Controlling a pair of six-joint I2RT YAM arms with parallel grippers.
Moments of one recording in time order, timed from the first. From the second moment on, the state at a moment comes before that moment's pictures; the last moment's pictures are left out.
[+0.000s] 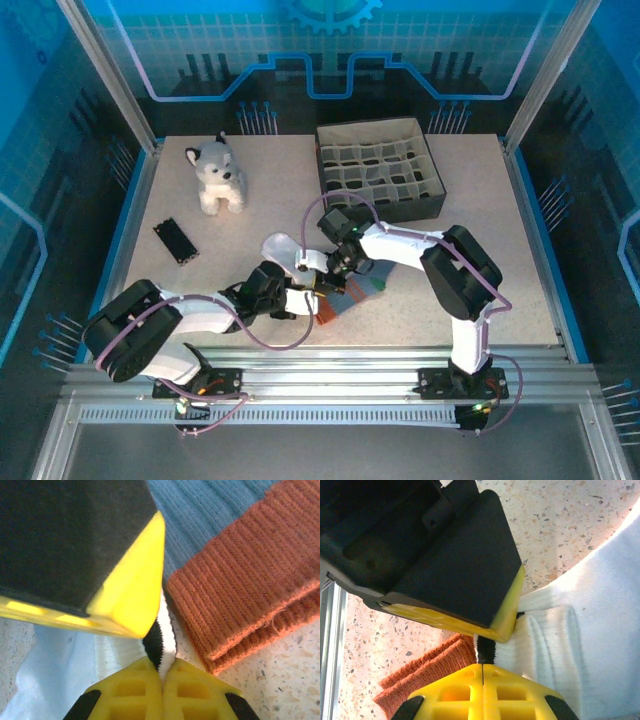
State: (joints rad) left arm -0.69 1.42 0.35 0.32 0.14 0.94; right arm 0.73 1.93 1.25 -0.63 -0.58 -0.64
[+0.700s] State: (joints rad) left arm -0.56 1.34 0.48 -0.12 0.30 0.80; right arm 0.69 1.73 0.87 -0.06 -0.68 -0.43
